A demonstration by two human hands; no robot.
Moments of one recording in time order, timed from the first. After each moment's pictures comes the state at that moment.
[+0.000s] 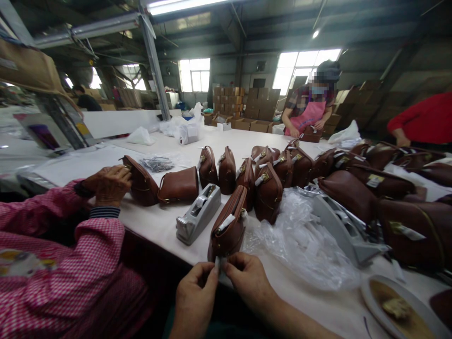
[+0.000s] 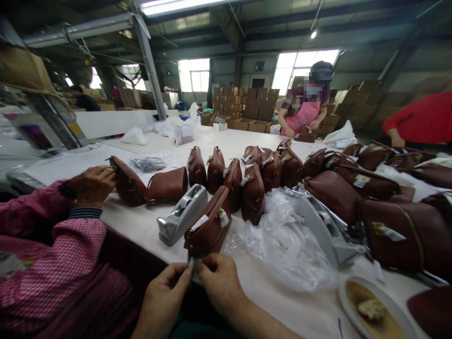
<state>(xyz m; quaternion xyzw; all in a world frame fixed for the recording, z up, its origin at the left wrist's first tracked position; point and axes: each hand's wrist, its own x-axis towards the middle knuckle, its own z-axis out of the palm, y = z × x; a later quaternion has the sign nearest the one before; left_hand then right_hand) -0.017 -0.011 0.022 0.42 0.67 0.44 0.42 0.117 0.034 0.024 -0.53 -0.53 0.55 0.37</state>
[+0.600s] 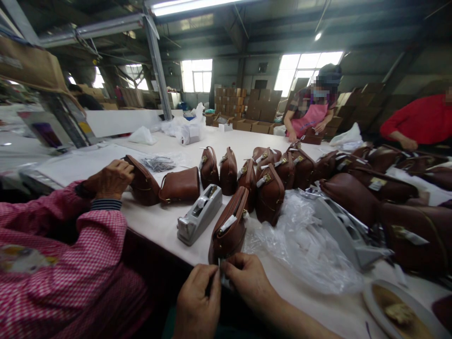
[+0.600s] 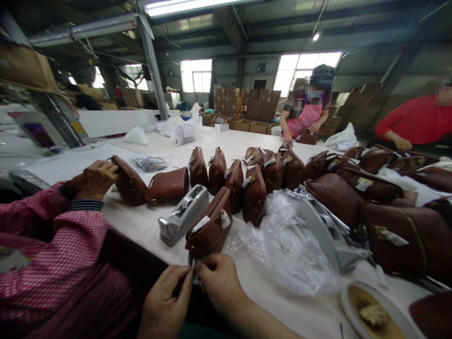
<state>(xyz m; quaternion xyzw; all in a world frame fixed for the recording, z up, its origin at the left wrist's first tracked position) -0.016 -0.018 0.015 0.65 0.59 0.47 0.14 0.111 0.037 0.029 -0.55 -0.51 0.58 0.32</state>
